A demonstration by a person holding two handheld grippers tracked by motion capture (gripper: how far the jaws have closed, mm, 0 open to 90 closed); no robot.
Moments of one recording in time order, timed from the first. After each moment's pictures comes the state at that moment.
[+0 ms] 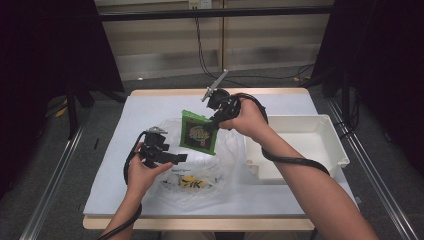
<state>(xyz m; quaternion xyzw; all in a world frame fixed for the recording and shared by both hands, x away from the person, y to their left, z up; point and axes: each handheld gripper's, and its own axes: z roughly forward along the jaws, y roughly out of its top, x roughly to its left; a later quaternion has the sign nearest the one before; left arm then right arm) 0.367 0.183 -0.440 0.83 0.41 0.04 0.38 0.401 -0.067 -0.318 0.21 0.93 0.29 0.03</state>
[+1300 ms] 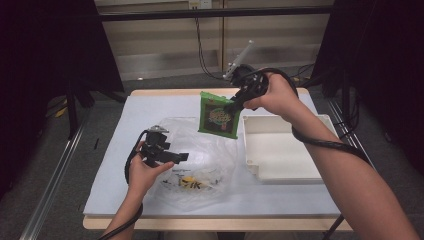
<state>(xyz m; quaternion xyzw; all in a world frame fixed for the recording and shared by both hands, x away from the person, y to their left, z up) 0.366 0.178 -0.434 0.83 0.41 0.04 0.38 0.398 -0.122 -0.249 0.20 0.94 0.28 0.05</state>
